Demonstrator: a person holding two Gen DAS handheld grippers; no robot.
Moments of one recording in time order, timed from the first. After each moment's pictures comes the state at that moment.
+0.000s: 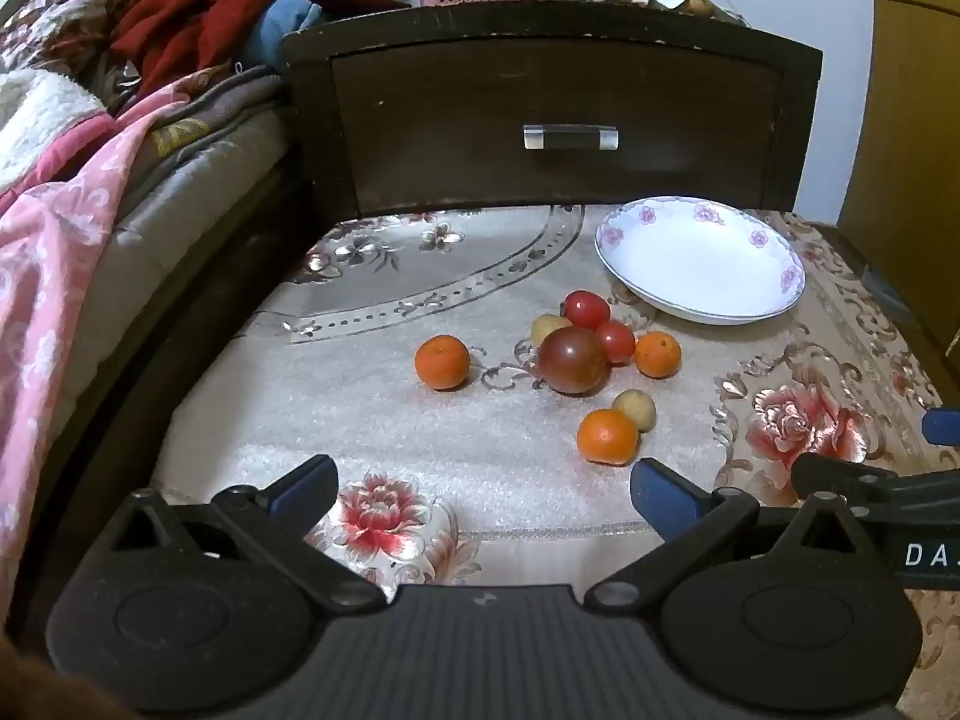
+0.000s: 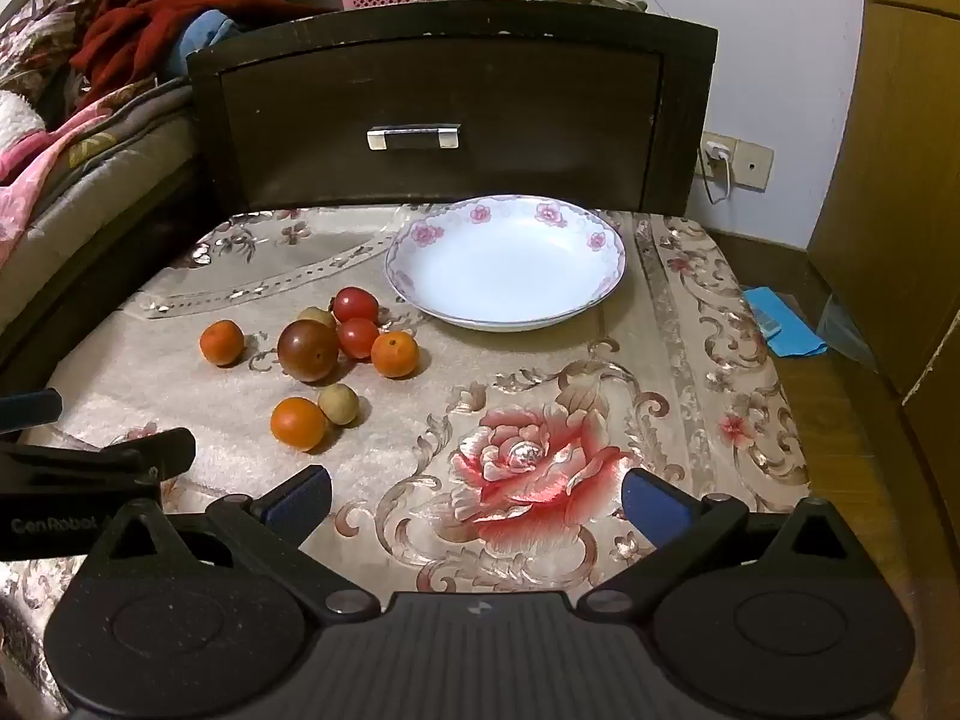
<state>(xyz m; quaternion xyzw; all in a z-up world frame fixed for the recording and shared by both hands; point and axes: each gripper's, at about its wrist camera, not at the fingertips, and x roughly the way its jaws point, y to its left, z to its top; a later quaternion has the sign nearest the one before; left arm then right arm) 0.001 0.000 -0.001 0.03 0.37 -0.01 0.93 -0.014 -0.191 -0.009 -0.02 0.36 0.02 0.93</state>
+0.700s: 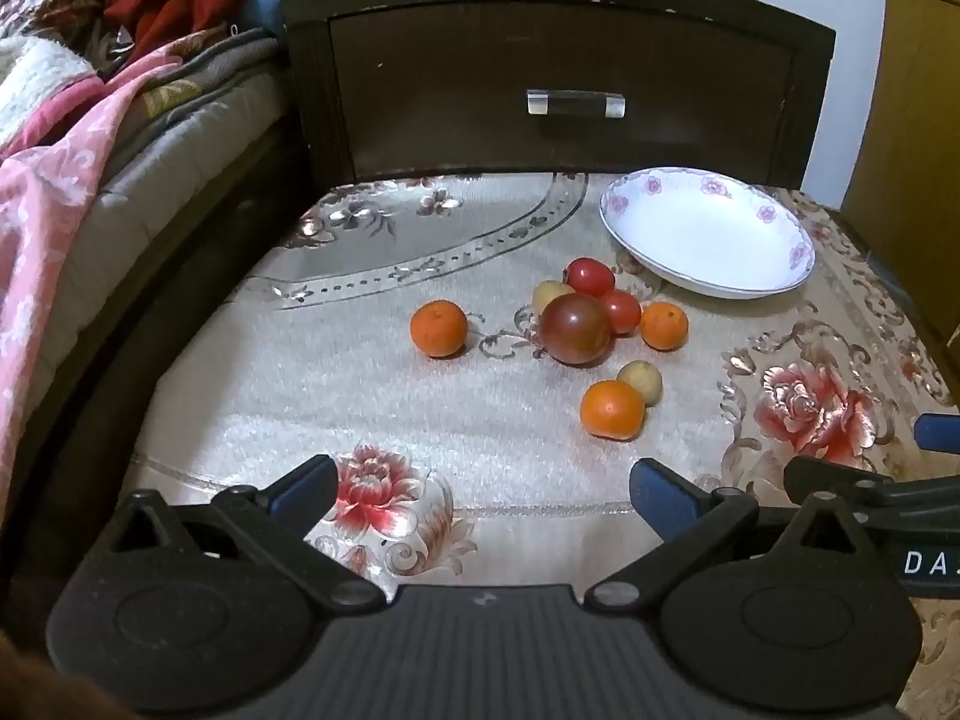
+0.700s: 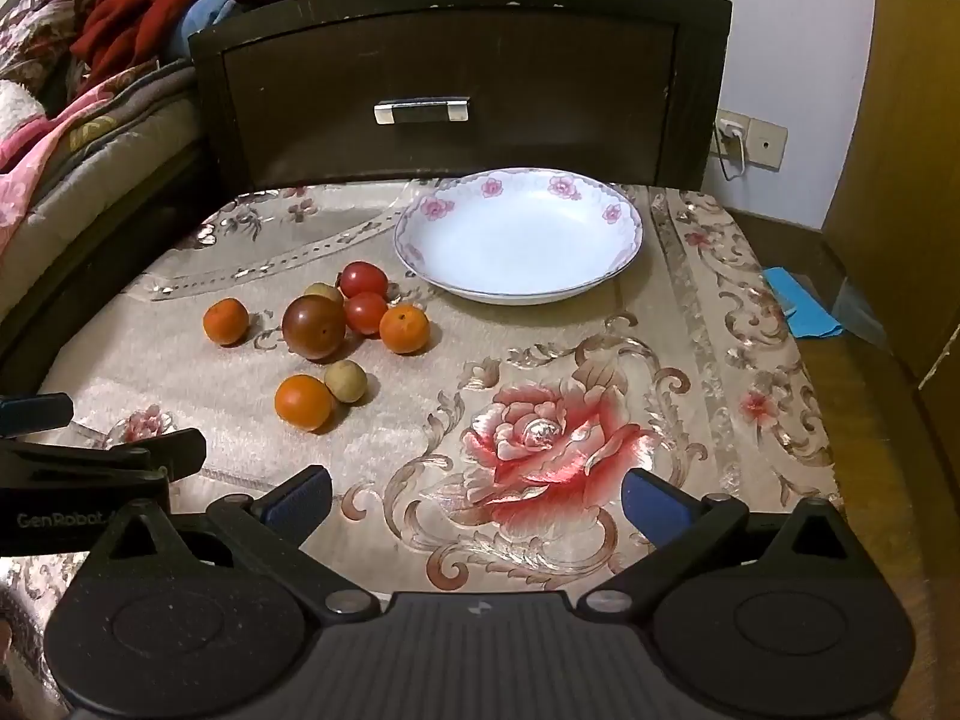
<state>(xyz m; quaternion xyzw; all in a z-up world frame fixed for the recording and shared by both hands) 0.007 0.003 -0.013 0.01 0.40 -0.01 0.92 -0.009 -0.188 -0.022 -0.01 0.39 0.02 0.92</state>
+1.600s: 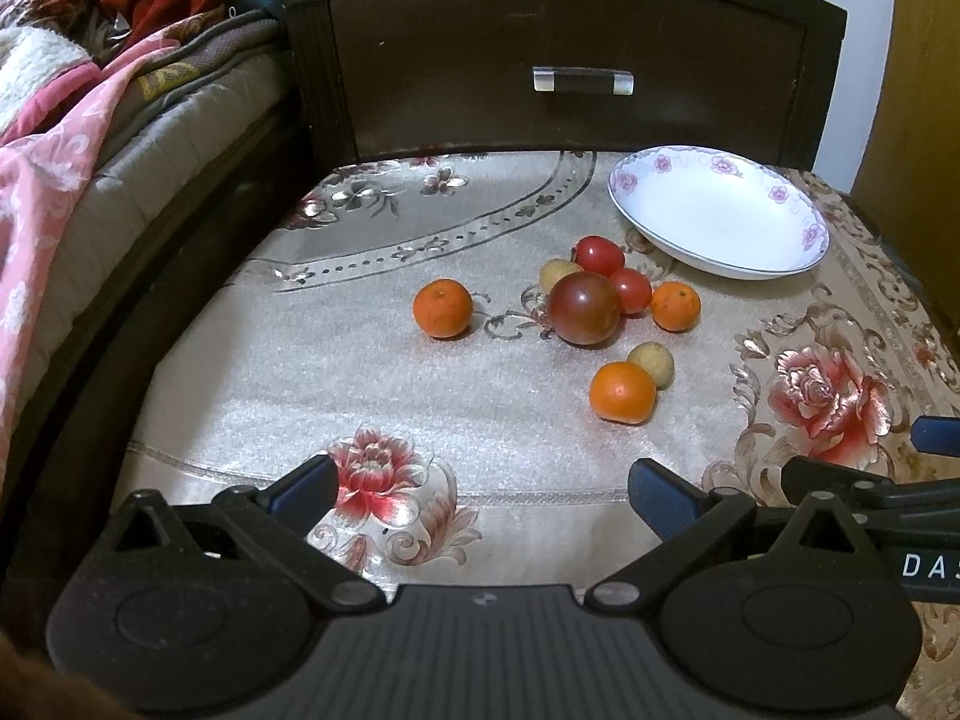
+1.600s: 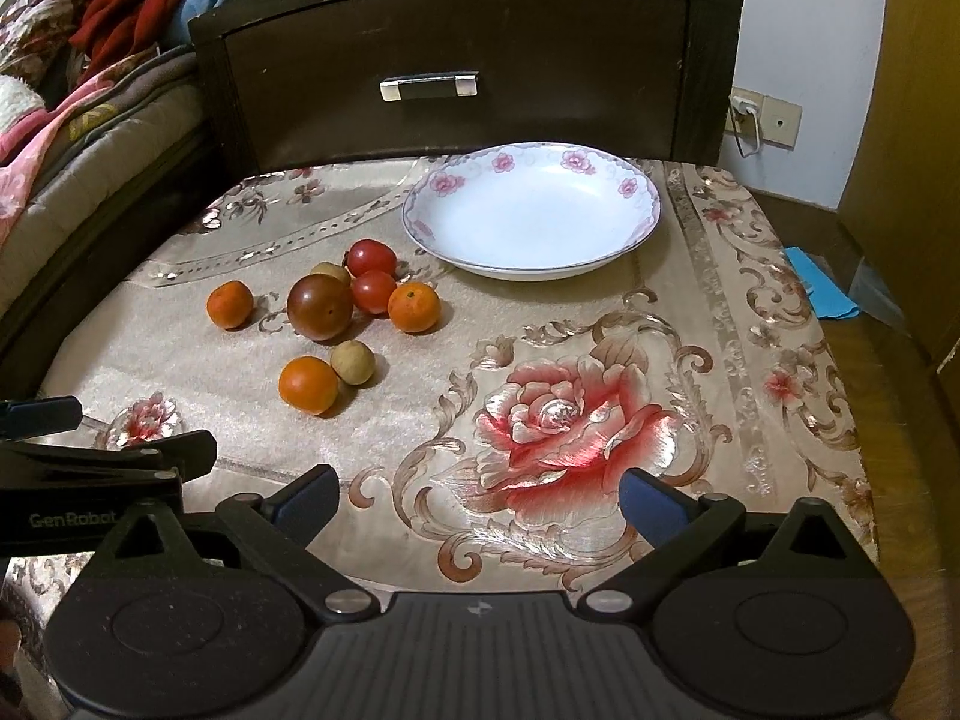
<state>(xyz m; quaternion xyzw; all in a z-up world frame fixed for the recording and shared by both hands) 0.011 0.001 -0.021 0.02 0.41 -0.01 0.91 -0.003 -0.188 -0.031 0.01 0.41 0.04 0.91</state>
